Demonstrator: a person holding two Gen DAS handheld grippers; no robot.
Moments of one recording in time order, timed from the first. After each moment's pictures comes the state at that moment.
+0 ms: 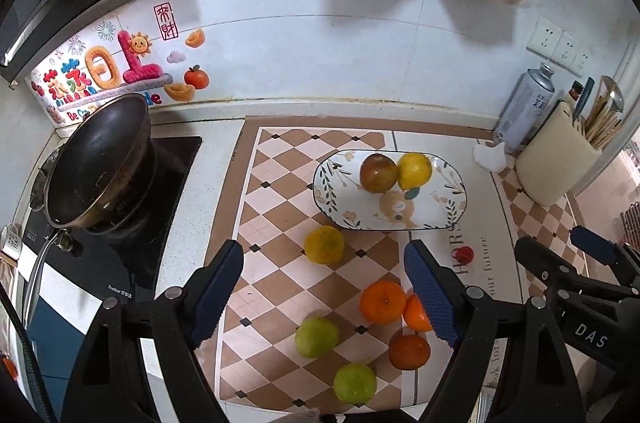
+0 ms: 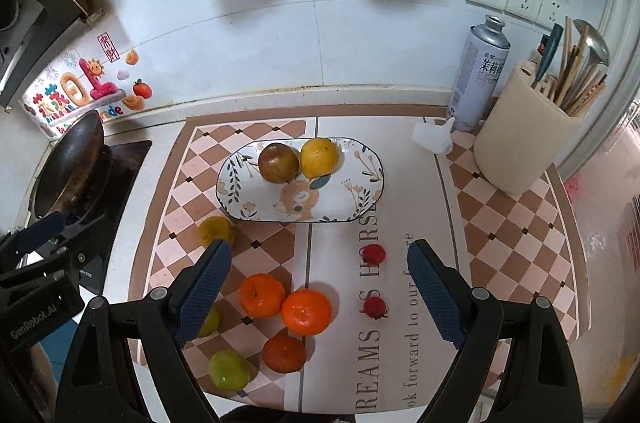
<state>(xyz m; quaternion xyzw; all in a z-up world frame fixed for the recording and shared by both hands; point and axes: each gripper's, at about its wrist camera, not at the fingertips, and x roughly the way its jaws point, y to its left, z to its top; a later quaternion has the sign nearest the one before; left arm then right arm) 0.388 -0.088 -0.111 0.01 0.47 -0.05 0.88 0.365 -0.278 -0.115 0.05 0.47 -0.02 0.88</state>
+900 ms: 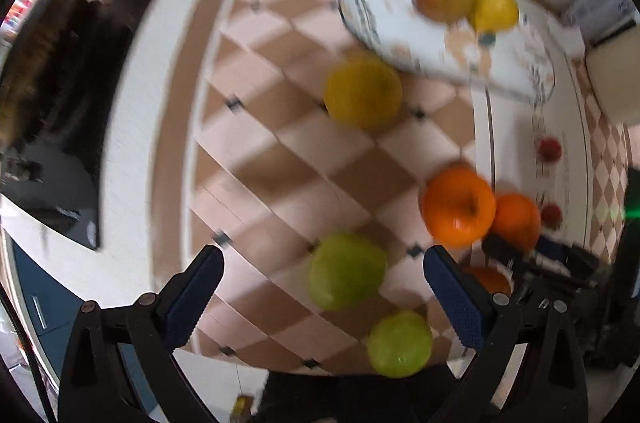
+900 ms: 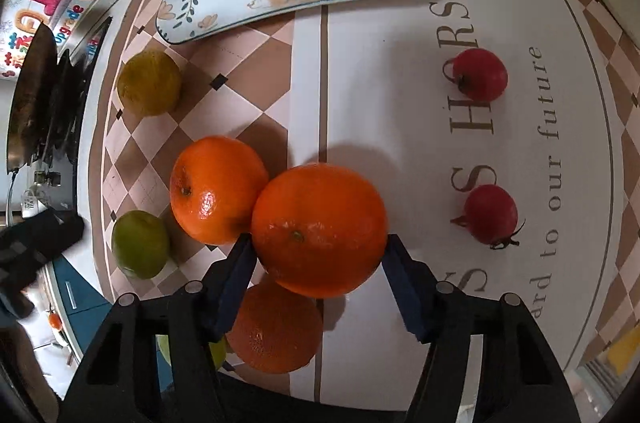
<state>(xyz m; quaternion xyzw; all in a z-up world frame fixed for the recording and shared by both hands) 0.425 -0.074 -0.288 0.01 0.69 -0.04 0.72 0.398 -0.273 -0.349 0.13 0.68 0.06 0.72</state>
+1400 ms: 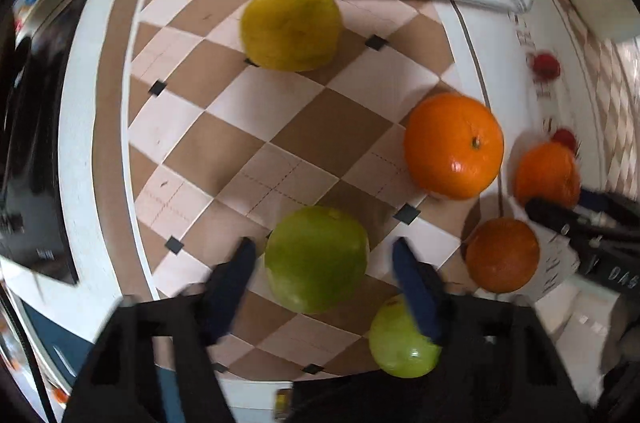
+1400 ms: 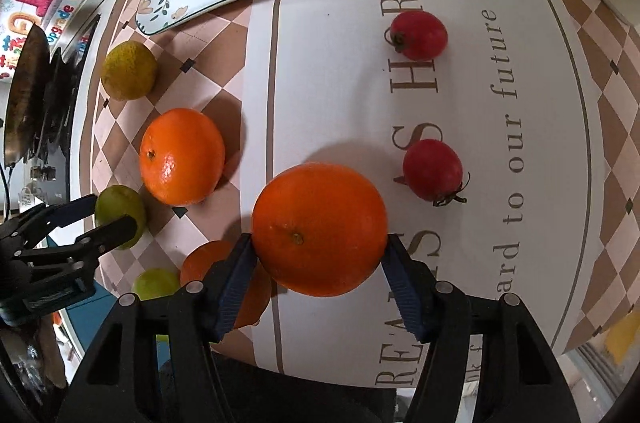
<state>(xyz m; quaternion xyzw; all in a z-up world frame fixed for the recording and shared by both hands) 0.404 -0.108 -0.330 0.11 0.71 -0.11 0.69 0.381 -0.304 -0.350 0.13 0.70 0.05 0.70</state>
